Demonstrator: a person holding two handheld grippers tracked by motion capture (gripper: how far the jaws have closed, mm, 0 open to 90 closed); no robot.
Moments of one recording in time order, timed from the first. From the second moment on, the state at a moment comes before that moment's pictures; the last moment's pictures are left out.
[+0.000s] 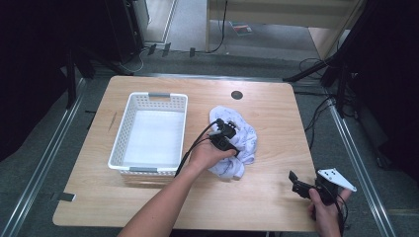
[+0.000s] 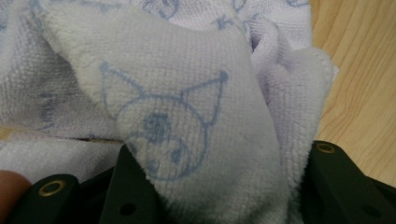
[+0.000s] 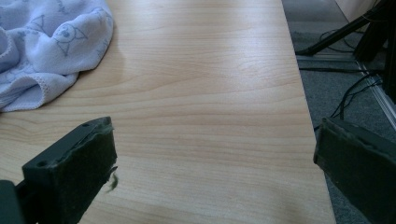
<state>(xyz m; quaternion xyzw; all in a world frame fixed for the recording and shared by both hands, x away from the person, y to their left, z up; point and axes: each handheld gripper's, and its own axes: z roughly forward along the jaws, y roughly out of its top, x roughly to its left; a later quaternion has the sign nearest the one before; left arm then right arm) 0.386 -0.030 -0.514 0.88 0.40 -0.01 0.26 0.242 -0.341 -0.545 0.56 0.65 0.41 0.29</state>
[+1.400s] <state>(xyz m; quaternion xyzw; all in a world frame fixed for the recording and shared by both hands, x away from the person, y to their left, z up) 0.362 0.018 -0.441 0.87 0.40 0.05 0.28 0.242 -0.340 -0.545 0.56 0.65 0.41 0.29</state>
